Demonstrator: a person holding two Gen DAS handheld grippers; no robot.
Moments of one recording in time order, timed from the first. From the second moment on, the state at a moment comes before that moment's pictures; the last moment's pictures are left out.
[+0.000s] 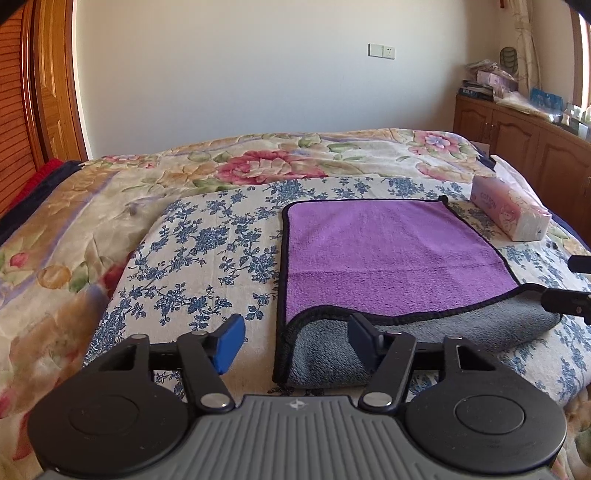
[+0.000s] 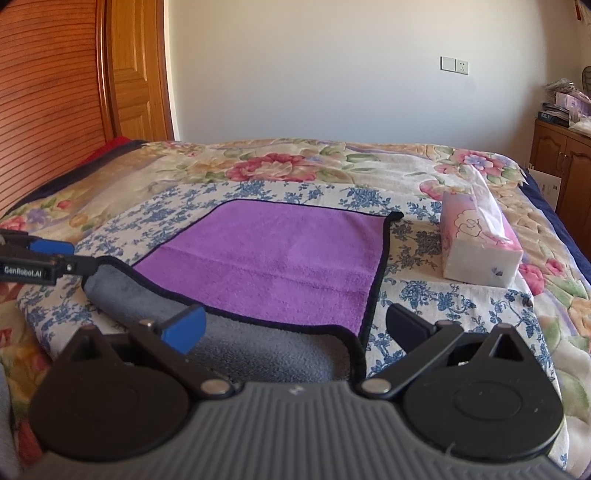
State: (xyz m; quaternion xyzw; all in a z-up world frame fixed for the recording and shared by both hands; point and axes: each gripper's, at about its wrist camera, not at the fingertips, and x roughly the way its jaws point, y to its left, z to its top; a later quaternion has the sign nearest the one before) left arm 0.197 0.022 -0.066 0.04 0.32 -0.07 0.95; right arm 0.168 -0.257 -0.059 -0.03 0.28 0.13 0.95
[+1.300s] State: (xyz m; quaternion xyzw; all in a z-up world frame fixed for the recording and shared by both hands) left arm 0.219 0.026 -0.091 0.02 0.36 -0.08 0.93; right arm 0.204 -0.285 -0.079 0.05 0.39 0.14 0.91
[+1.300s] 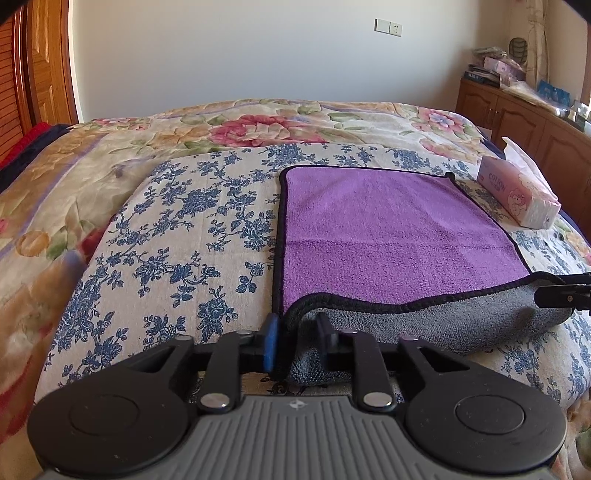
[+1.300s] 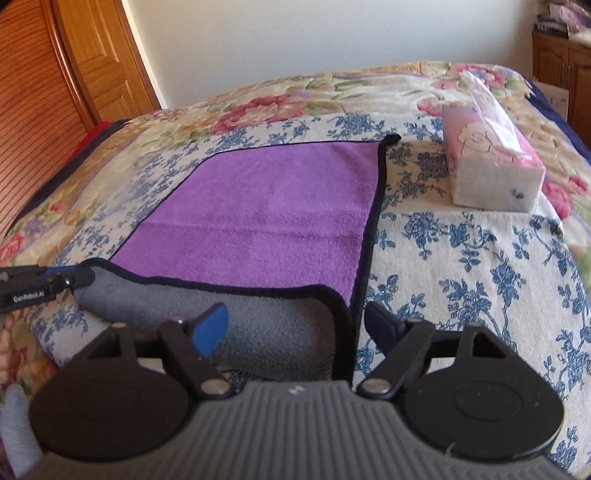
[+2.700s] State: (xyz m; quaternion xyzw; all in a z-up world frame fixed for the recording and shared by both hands) left arm 0.217 0.016 -0.065 0.02 0.30 -0.10 0.95; right arm 0.204 -0.292 -0.053 0.04 0.35 0.16 0.92
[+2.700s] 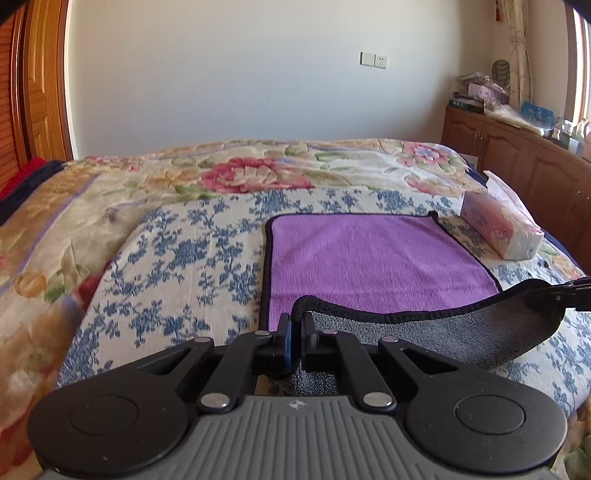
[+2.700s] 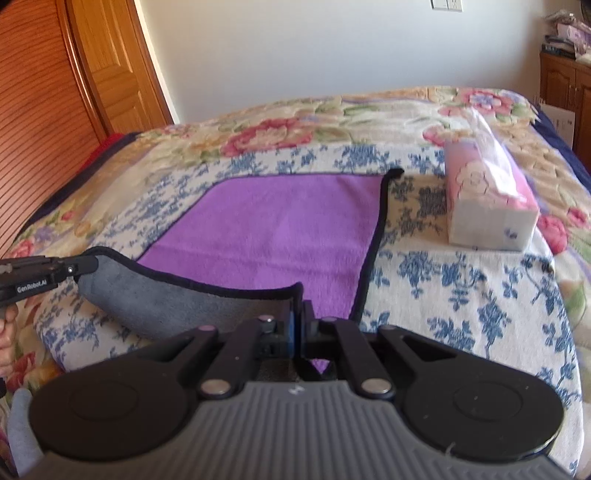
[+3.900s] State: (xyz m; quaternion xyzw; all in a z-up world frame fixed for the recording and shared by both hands) left arm 0.277 -0.003 -0.049 0.04 0.27 -0.11 0.96; right arm 0.255 -0.295 -0.038 -0.02 0.29 0.17 0.94
